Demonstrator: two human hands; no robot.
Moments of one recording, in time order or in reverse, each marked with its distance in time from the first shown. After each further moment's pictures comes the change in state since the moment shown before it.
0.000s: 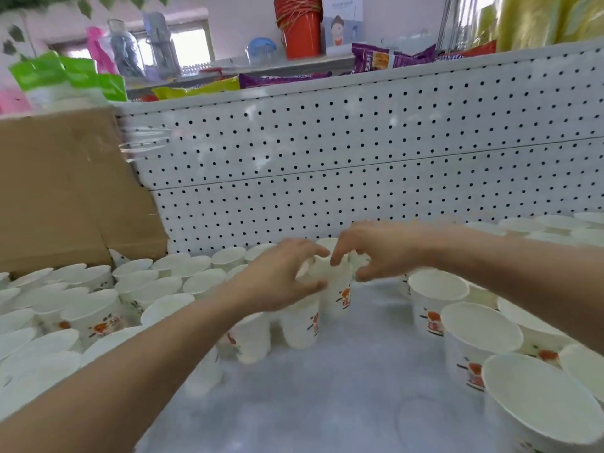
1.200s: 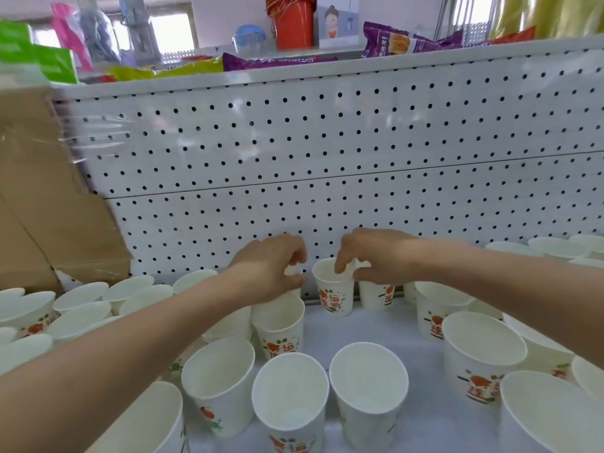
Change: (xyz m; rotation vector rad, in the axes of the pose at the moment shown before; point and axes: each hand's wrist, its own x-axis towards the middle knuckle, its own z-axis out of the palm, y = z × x) left_hand 0.080 -0.065 0.010 0.112 -0.056 -0.123; right_hand 0.071 0.051 0.018 0.004 -0.031 0.089
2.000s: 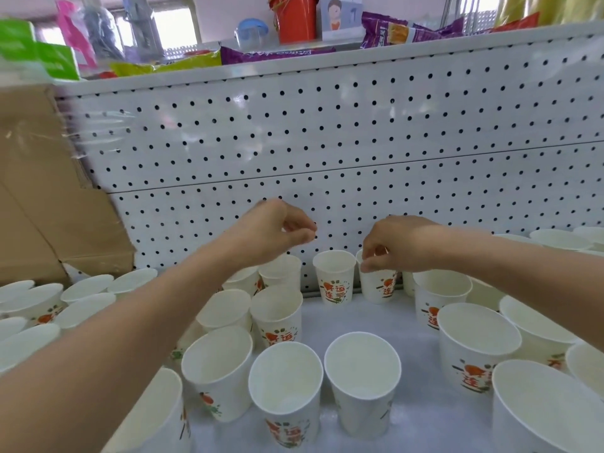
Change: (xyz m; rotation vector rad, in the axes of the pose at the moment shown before) left_hand 0.005 0.012 -0.034 -0.317 0.089 0.028; right_hand -0.014 0.017 -0.003 -0.025 0.006 0.138
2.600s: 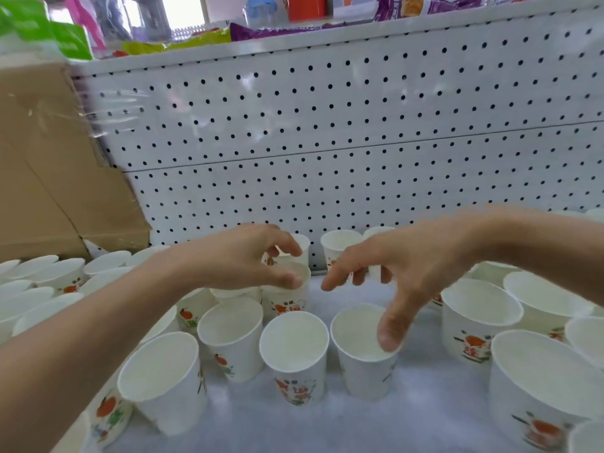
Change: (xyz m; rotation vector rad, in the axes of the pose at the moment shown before) left_hand -0.067 -0.002 -0.014 0.240 -0.321 -0.058; right_hand -0.066 -0.062 -0.040 0.266 -0.470 -0.288
